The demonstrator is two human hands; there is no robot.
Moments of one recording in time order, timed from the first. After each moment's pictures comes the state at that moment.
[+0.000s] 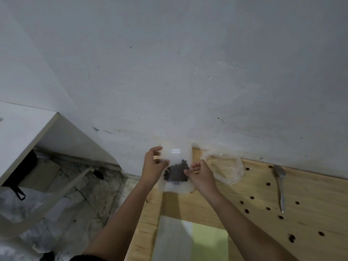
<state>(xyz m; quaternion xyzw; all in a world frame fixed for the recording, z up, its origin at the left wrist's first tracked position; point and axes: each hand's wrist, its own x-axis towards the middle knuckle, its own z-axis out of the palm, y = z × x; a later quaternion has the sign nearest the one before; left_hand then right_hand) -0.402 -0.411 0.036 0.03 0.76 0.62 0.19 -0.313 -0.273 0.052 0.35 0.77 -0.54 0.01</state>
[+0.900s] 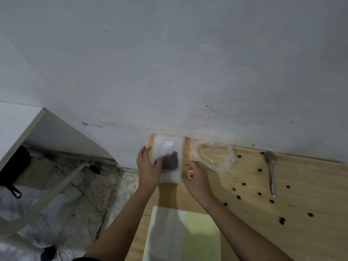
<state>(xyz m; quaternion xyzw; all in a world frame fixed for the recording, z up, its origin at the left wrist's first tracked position) -0.369 -0.397 0.017 0.04 0.88 0.47 0.08 -0.276 -0.271 0.016 0.25 0.85 -0.46 -0.05</state>
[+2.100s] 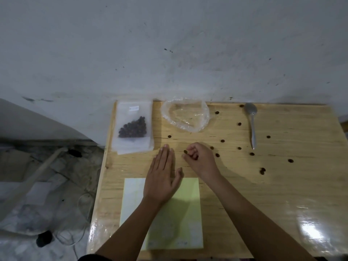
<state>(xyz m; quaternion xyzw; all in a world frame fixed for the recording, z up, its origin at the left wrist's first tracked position) -0.238 -0.365 -0.062 0.38 0.90 0.18 0.10 -0.196 -0.216 -0.028 0.34 0.80 -0.49 -0.04</state>
